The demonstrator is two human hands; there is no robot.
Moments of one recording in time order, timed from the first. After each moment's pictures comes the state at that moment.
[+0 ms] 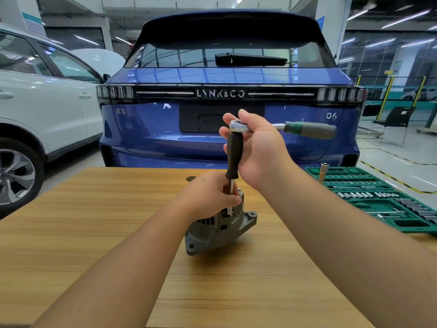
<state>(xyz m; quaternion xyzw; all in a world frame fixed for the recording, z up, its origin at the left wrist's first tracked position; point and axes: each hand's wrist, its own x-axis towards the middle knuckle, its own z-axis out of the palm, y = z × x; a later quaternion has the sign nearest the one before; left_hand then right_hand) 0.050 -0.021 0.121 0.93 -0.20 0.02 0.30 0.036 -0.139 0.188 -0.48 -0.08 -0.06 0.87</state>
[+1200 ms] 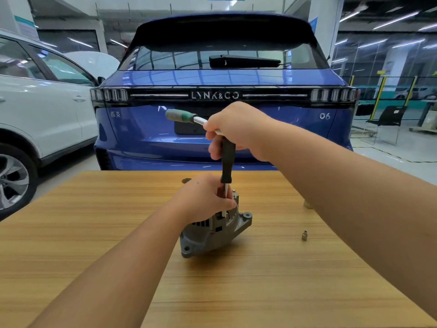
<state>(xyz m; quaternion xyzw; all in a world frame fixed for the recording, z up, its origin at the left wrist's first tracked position) 0.045 -0.020 0.123 0.93 -0.20 0.02 0.29 0.032 -0.139 0.243 -0.88 -0.10 -0.03 0.47</state>
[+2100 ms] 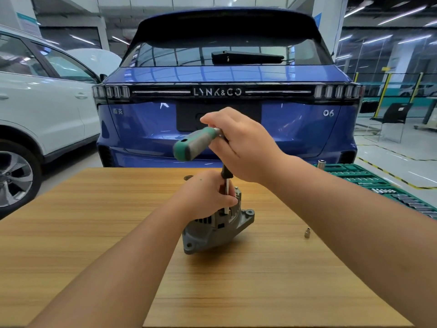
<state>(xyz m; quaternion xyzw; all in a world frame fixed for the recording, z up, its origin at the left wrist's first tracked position) 0.043 -0.021 0.123 0.94 -0.20 0.03 0.29 0.032 -0.155 0.188 -0.83 -0.35 -0.38 0.20</state>
